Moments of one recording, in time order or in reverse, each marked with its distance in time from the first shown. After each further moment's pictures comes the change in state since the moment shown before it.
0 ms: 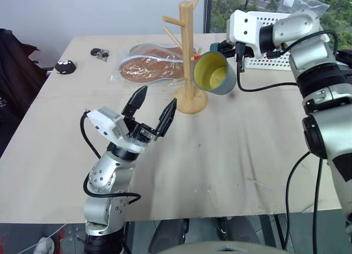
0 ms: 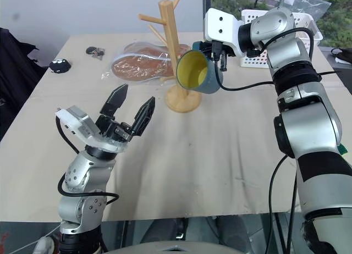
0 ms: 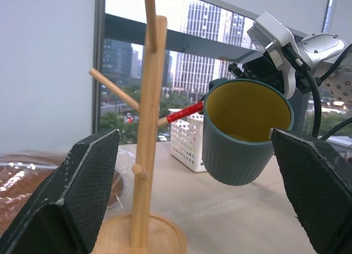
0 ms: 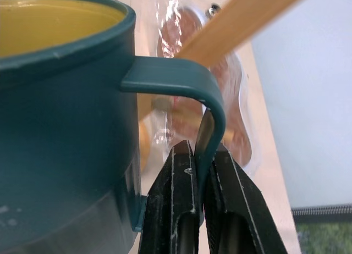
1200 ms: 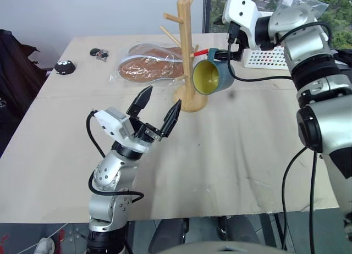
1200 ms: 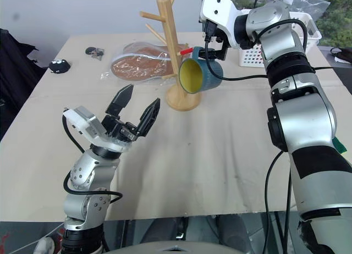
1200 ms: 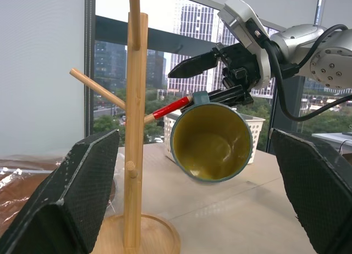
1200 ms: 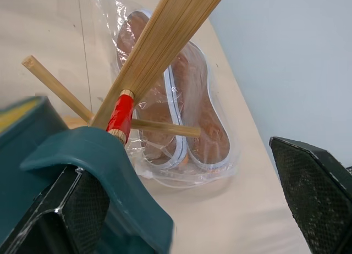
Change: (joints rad) left arm -0.016 0.011 -0.040 0.045 0.018 -0.048 -0.014; right arm -0.078 0.054 -0.085 0.103 -0.038 0.151 -0.111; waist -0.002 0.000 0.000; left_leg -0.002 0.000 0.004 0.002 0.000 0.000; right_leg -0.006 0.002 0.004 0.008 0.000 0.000
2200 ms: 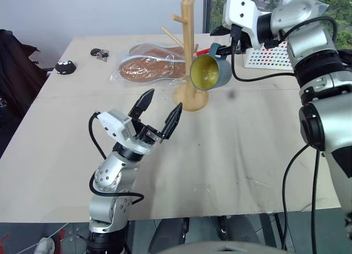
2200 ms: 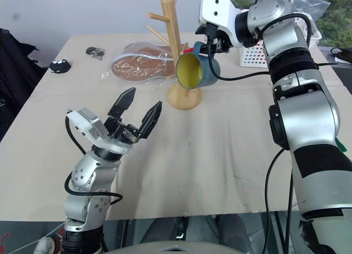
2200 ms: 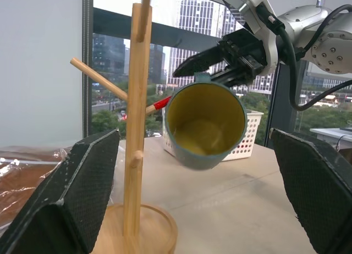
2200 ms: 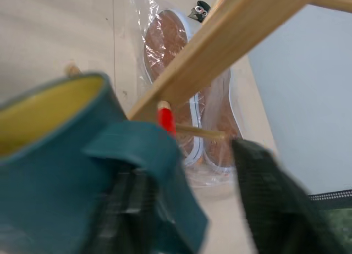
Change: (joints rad) left arm 0.015 0.011 -0.014 0.007 0.002 0.000 -0.003; right arm -0.022 -0.022 0.000 -0.001 -0.026 -0.027 0.113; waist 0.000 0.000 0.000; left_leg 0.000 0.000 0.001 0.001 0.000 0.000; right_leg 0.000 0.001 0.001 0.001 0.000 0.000
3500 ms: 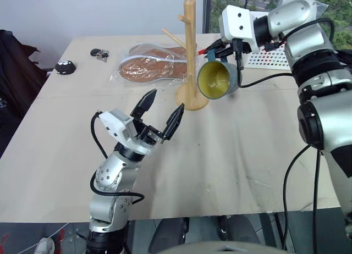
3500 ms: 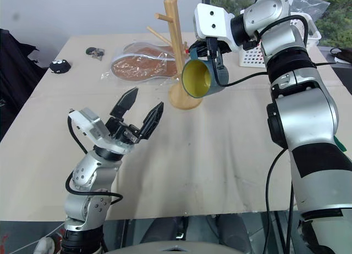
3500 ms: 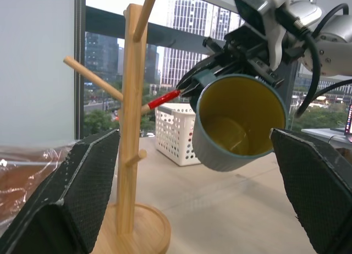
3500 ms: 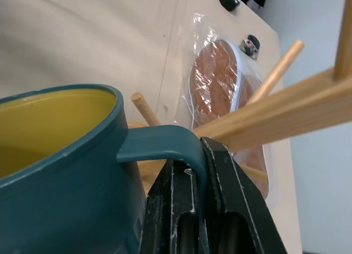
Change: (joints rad) left arm 0.006 0.004 -0.012 0.004 -0.018 0.001 -0.006; right arm -0.023 0.026 0.004 0.064 0.013 -0.246 0.188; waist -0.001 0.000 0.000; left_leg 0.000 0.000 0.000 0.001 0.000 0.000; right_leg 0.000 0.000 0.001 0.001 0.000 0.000
